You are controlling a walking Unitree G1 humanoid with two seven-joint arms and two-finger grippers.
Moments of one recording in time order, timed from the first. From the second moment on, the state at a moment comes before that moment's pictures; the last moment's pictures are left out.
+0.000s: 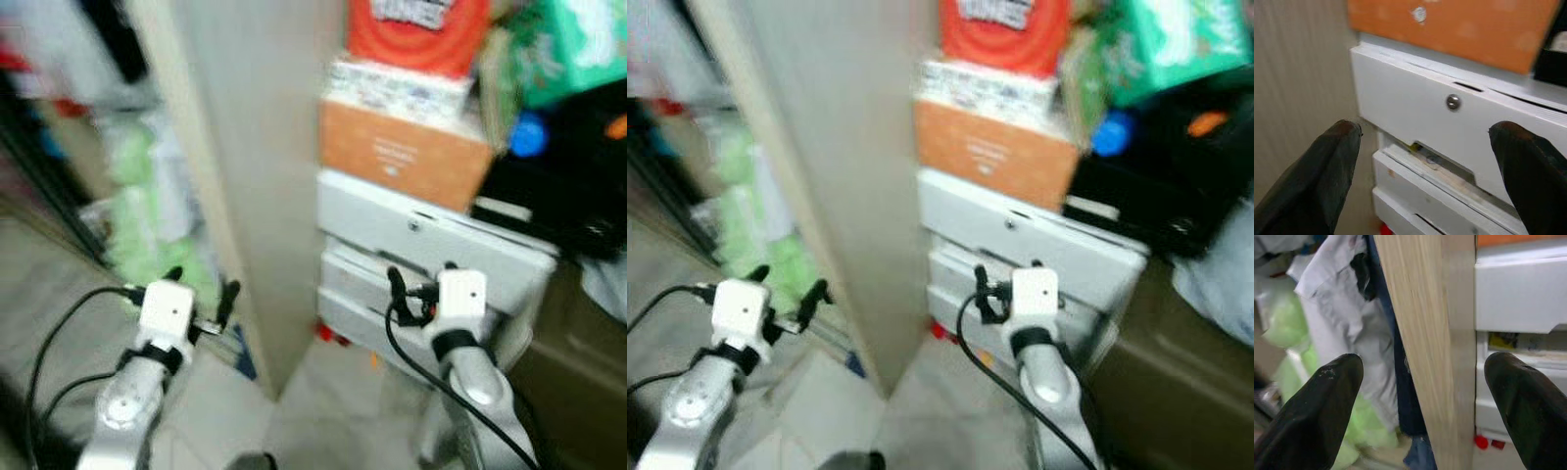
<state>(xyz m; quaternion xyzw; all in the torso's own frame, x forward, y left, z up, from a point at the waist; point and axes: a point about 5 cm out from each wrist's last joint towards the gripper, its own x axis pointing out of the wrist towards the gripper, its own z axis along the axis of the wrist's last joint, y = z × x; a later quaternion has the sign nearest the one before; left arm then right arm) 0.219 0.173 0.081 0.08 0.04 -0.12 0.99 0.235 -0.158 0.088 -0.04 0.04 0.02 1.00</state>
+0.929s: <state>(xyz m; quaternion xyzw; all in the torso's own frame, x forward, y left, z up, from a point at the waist) 0.213 0.175 0.080 0.09 0.05 -0.10 0.99 0.145 -0.196 0.054 -0.03 0.22 0.12 0.97</state>
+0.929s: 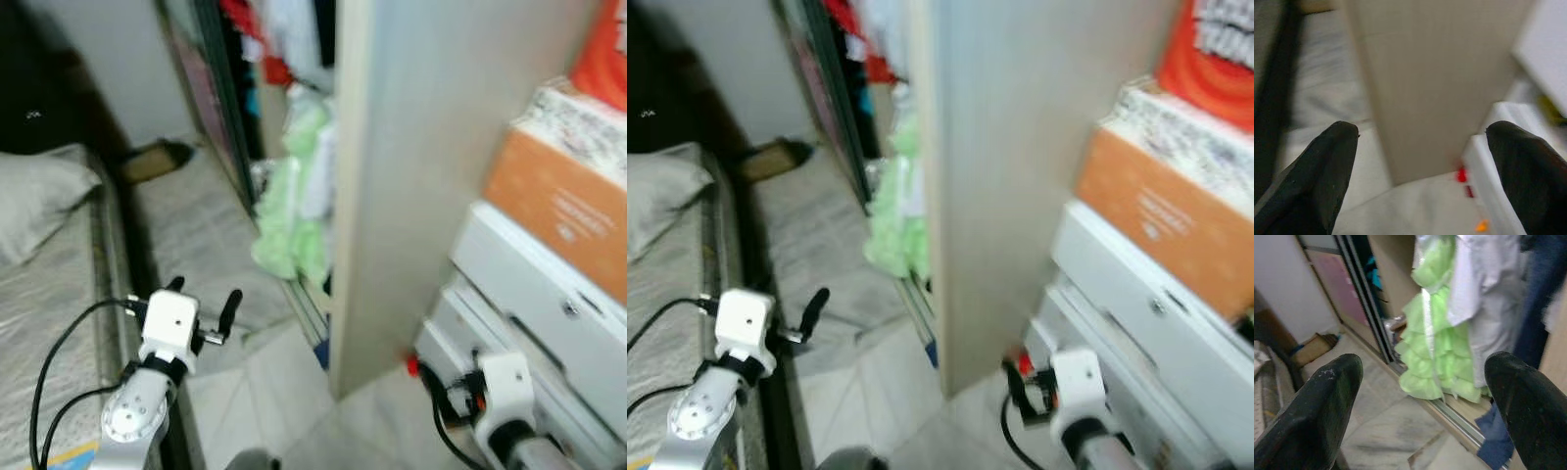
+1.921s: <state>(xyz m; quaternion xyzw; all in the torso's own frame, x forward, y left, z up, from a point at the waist) 0.226 0.169 0.083 0.08 0.04 -0.11 0.99 0.182 -0.152 0.083 -0.04 0.25 0.52 0.81</state>
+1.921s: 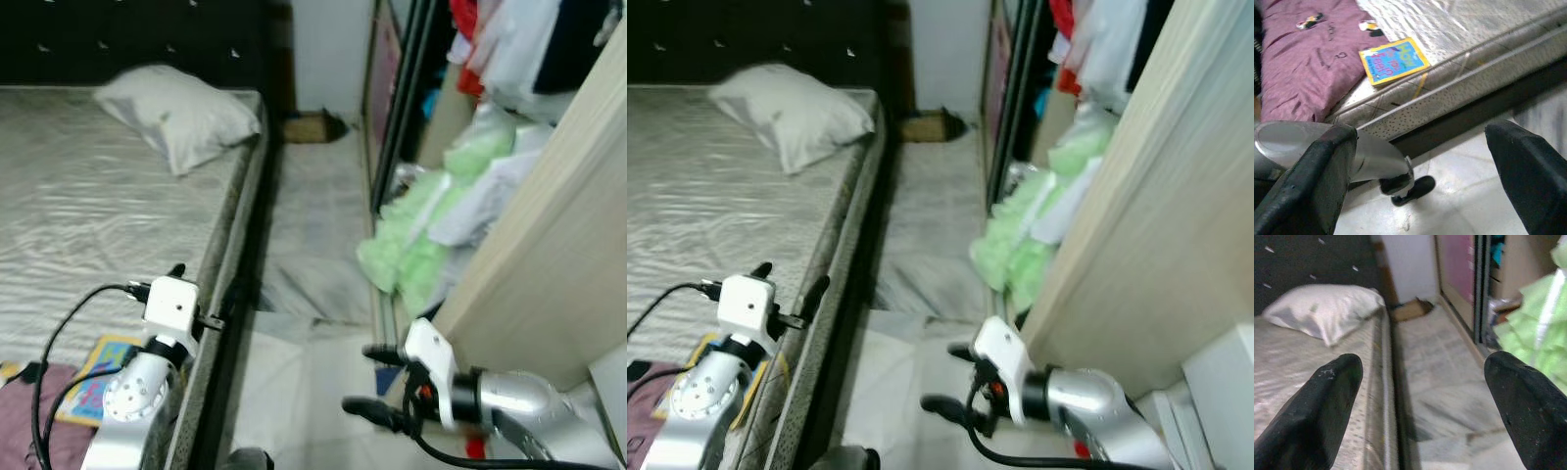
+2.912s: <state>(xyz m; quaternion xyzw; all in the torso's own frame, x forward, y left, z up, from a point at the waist) 0.223 0.155 0.079 0.07 0.04 -0.11 0.99 0.236 -0.107 0.089 0.01 0.09 0.34 0.94</state>
